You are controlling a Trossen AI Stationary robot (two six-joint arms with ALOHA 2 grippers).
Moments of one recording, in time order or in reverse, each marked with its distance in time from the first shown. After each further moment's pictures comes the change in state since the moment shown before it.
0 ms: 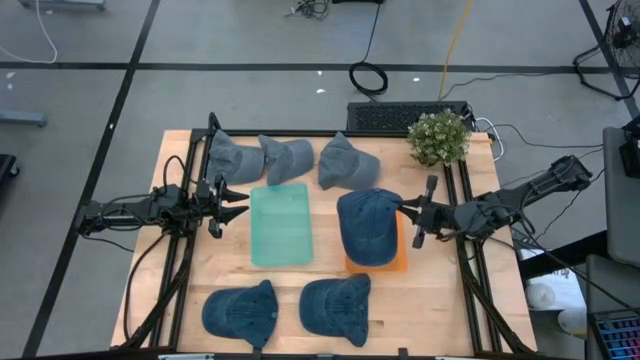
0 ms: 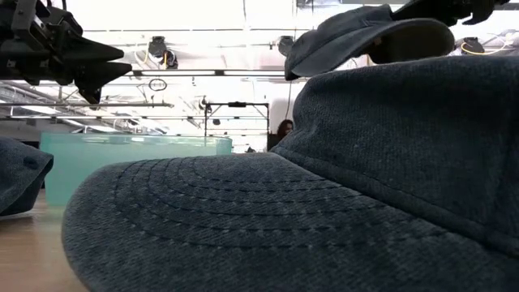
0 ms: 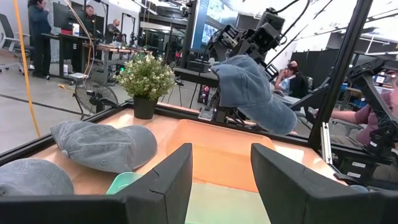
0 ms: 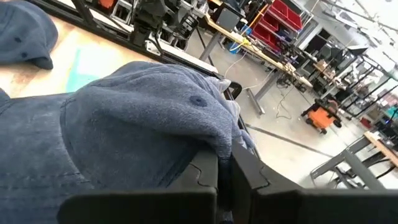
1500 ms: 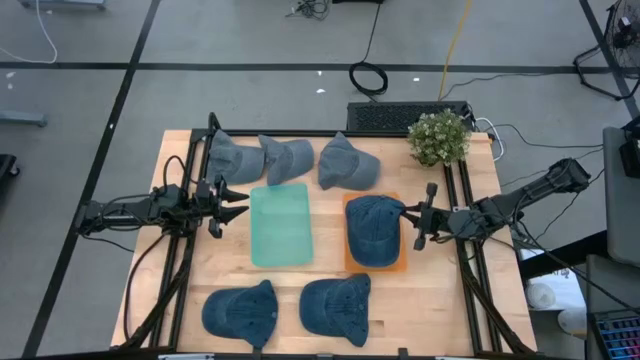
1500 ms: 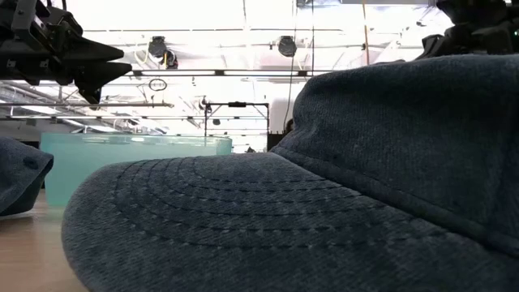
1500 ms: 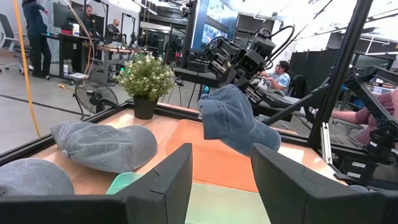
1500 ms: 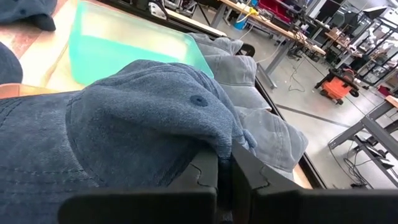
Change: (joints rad) left arm 0.000 0.000 0.000 0.000 0.000 0.000; right arm 0.000 -0.112 -0.232 0.000 0.000 0.160
